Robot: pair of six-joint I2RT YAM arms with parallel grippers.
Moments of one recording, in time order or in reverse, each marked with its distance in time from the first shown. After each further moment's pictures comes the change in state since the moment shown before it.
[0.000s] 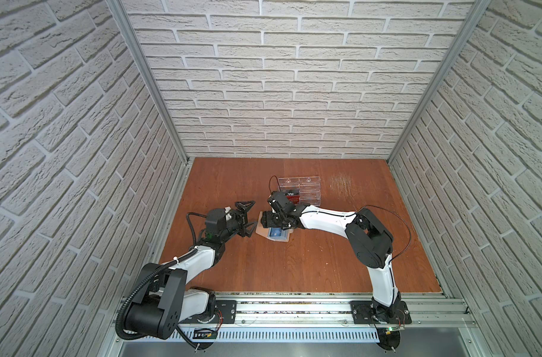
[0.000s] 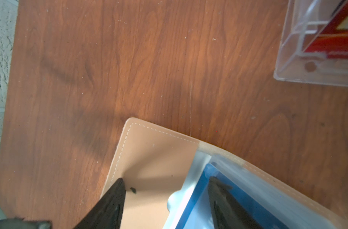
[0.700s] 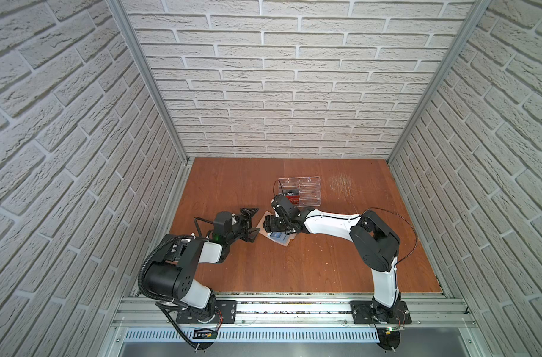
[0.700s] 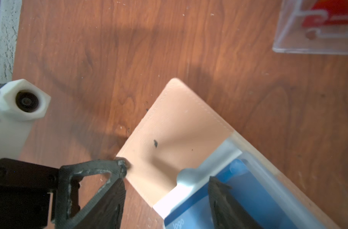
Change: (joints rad) left arm -0.031 0.252 -0.027 0.181 -0.012 0.002; right arm -0.003 -0.087 -0.138 0.046 -0.014 0.002
